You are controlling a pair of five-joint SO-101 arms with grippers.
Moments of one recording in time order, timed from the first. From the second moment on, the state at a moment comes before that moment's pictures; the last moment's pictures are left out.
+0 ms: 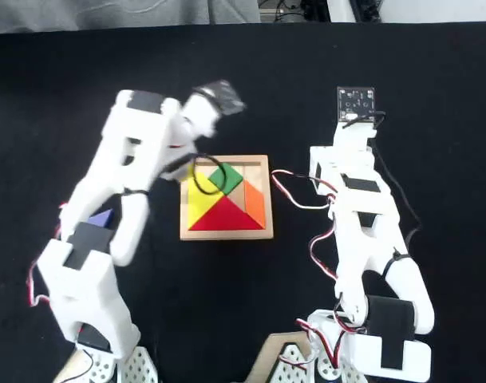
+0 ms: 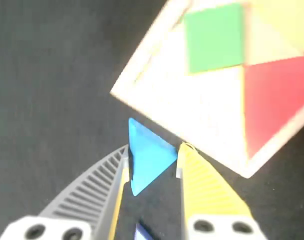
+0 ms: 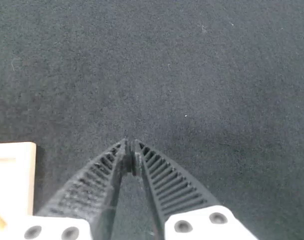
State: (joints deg) left arm 9.4 20.4 -10.3 79.2 -44.9; right arm 7.6 -11.6 49.8 16.2 5.1
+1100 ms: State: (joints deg) left arm 15.2 37.4 -25.4 75.5 -57.5; right arm 9.5 -11.6 49.8 16.2 5.1
